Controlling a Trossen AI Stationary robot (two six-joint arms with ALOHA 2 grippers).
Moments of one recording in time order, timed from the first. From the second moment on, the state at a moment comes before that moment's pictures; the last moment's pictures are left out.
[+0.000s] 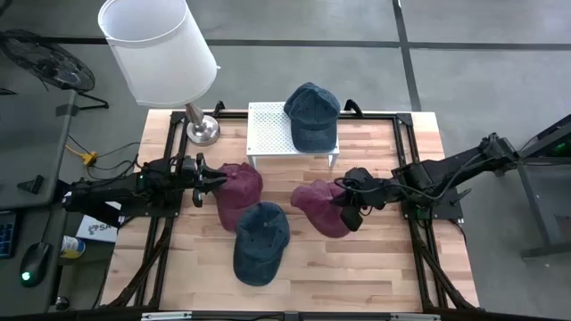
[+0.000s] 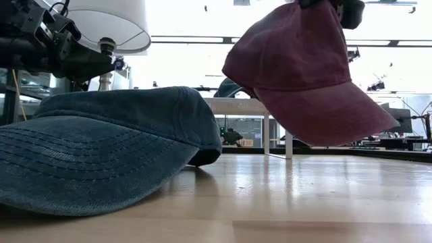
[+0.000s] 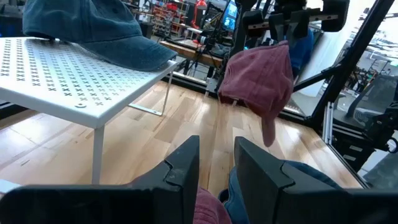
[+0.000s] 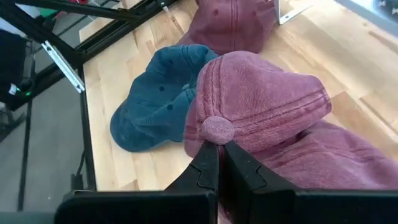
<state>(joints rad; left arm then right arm) 0.12 0.02 0.03 0.00 0.01 -0.27 0.33 1.17 1.05 -0.59 0.28 0.80</state>
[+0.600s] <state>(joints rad) 0.12 0.02 0.03 0.01 -0.06 -0.46 0.33 1.17 1.05 -0.55 0.34 0.86</state>
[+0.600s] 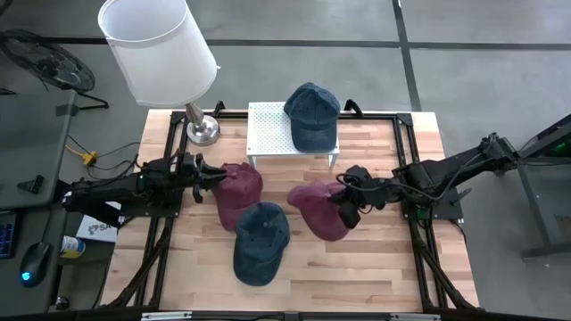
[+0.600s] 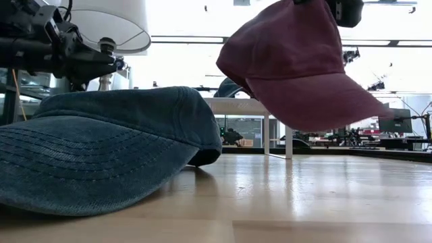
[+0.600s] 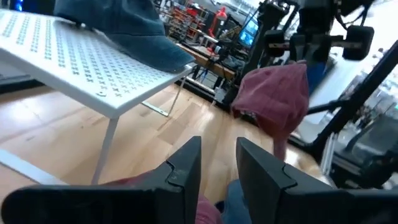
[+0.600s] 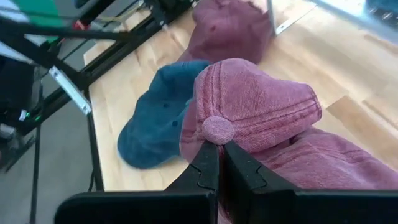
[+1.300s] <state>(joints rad) 0.12 0.18 0.13 0.27 0.04 -0.42 0.33 1.22 1.05 -0.40 0.34 0.81</state>
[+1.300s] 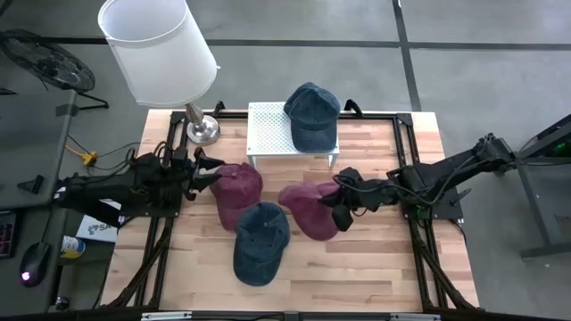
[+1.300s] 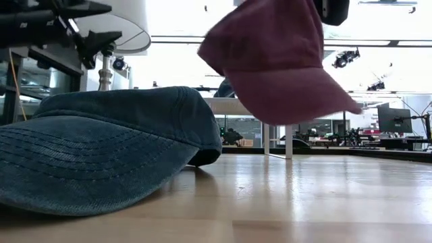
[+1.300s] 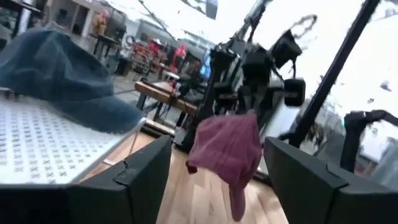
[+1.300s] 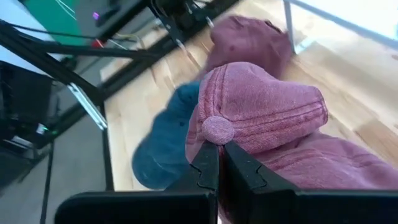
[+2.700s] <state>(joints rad) -0.09 1.42 1.27 -0.15 -0.02 0.16 0.29 1.22 1.05 -0.38 0.41 0.80</state>
